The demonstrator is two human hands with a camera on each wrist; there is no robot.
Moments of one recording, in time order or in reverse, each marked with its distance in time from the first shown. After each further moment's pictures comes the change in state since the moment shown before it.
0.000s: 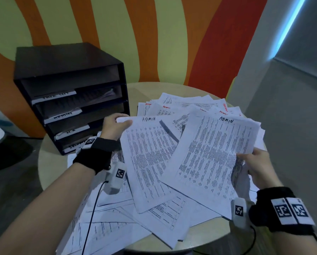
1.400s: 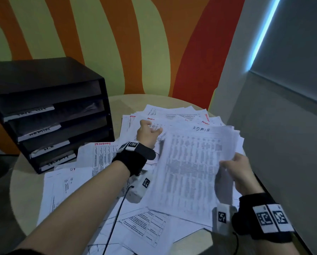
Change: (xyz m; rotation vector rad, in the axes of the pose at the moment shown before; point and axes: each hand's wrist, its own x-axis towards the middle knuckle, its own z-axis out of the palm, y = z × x) left_hand 0.004 0.022 0.148 0.014 -0.110 -0.031; right_hand -0.011 -0.019 -0.005 -0.046 -0.021 -0.049
